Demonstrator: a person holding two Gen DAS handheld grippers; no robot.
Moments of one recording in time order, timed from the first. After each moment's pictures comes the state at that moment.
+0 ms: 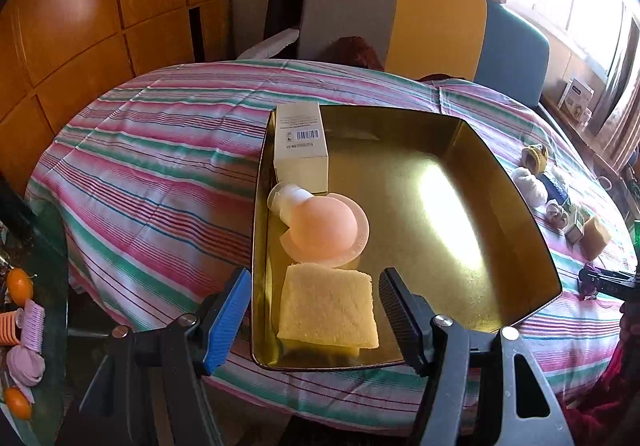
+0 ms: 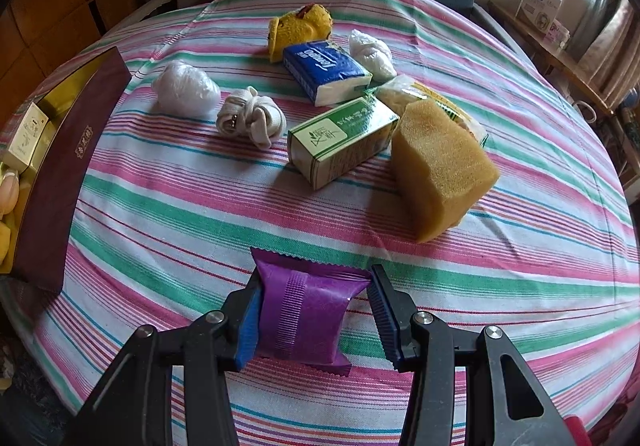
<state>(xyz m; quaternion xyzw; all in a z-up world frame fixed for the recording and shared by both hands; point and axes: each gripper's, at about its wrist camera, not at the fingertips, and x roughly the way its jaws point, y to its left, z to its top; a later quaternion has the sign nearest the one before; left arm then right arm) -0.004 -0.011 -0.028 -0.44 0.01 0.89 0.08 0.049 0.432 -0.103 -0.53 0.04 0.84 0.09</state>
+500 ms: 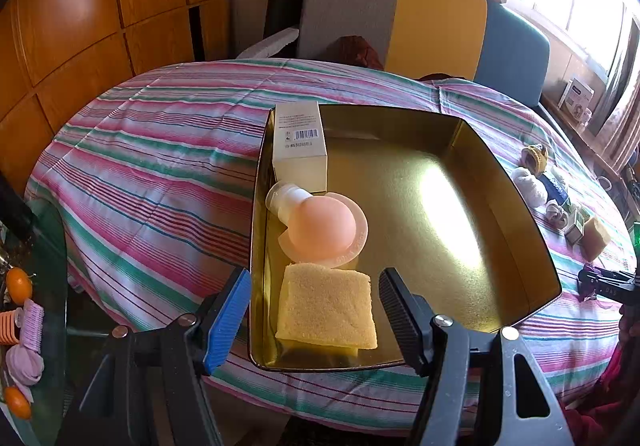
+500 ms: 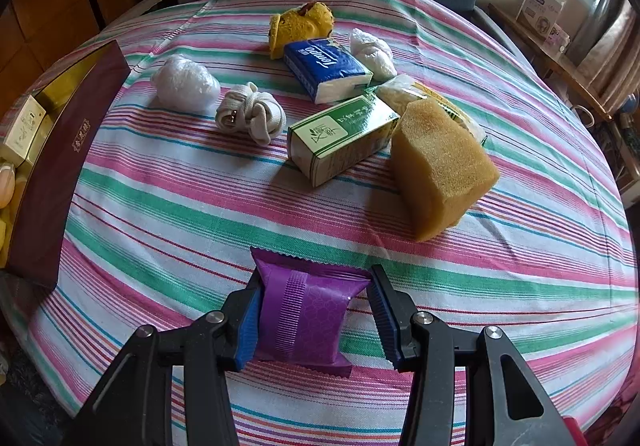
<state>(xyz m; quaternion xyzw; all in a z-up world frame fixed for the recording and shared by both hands) -0.004 -0.010 -0.029 -0.44 0.01 0.89 0.08 0.052 0.428 -0.103 -0.53 0.02 0.84 0.09</state>
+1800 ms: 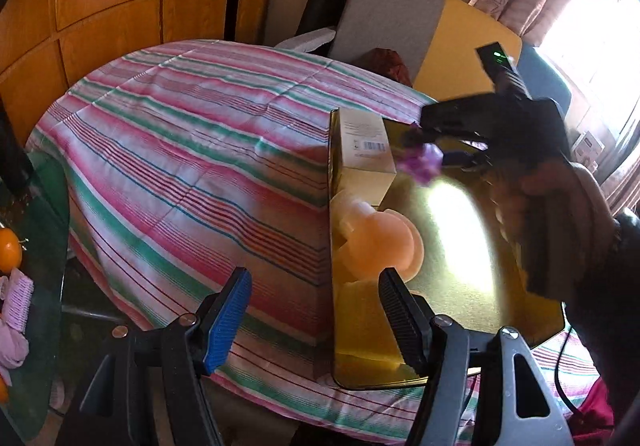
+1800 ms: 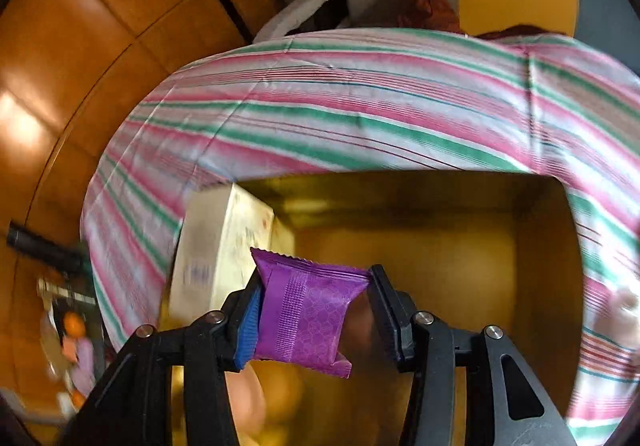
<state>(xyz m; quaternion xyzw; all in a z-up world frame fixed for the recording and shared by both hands) -0.024 -0.077 -0.041 -0.45 -0.08 0.89 0.07 -0.191 0.122 -0.072 -0.54 0.12 0.83 -0.12</state>
